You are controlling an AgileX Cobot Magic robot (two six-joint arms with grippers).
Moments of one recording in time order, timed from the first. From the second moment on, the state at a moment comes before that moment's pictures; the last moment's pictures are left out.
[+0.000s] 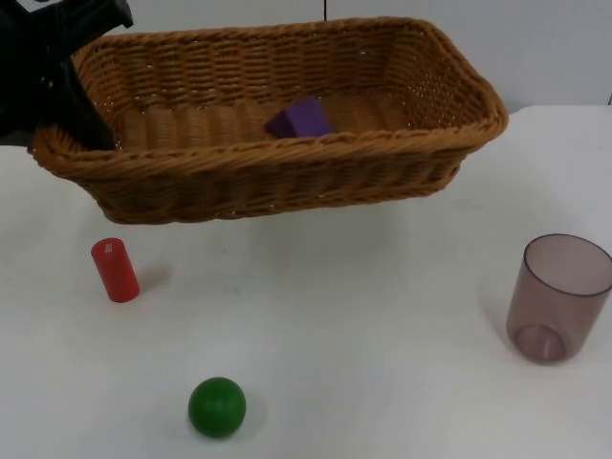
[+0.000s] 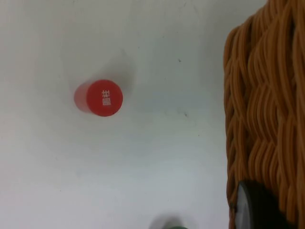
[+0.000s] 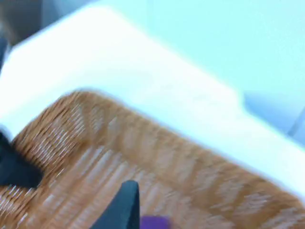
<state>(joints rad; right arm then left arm) 0.55 1.60 -1.56 0.16 0.58 -0.21 -0.13 1.52 -1.02 -0.48 0.73 -0.11</state>
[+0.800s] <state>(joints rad) 0.04 1.19 -1.30 0.16 0.69 -0.21 -0.13 1.59 -1.07 -0.52 0.68 -0.01</state>
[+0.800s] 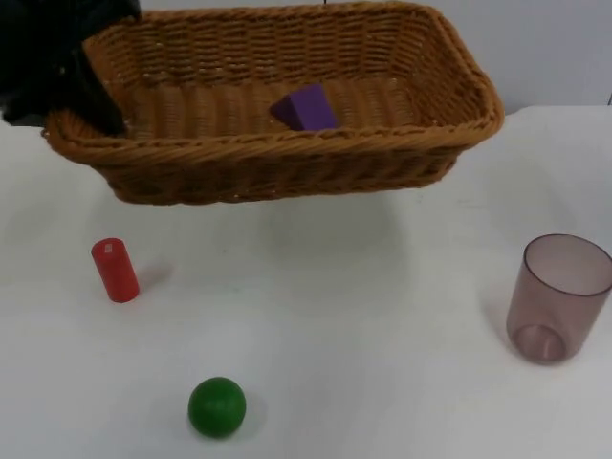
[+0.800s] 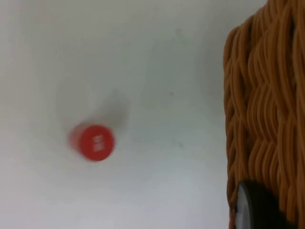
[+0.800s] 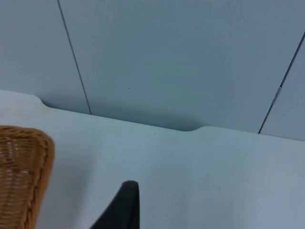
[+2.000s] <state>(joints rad) 0.04 1.04 -1.27 0.10 0.79 -0.20 -0.24 2.13 -1.22 -0.99 0.39 0.50</state>
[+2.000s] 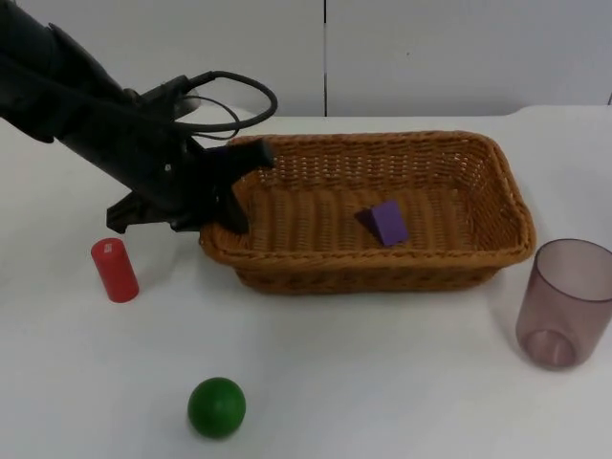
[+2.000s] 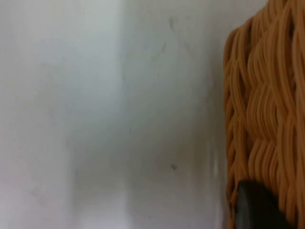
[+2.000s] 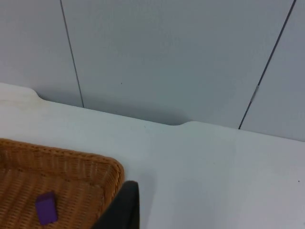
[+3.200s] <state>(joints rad) 0.04 1.04 -1.27 0.09 0.80 -0.20 -0.24 2.14 -1.23 -1.04 0.35 0.50</state>
